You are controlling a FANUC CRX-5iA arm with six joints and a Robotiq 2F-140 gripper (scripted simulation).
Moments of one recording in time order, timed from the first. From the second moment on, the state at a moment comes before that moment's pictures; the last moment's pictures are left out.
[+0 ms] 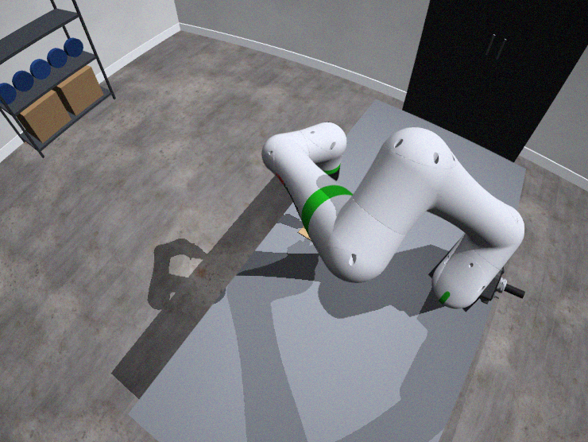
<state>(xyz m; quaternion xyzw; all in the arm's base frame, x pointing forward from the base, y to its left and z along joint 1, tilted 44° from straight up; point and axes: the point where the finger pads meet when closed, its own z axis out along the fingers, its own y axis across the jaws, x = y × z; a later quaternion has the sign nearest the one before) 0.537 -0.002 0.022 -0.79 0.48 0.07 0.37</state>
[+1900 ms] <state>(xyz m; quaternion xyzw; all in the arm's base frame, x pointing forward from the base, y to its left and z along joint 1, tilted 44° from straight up) 0.540 0.081 0.092 -0.14 0.91 0.33 0.19</state>
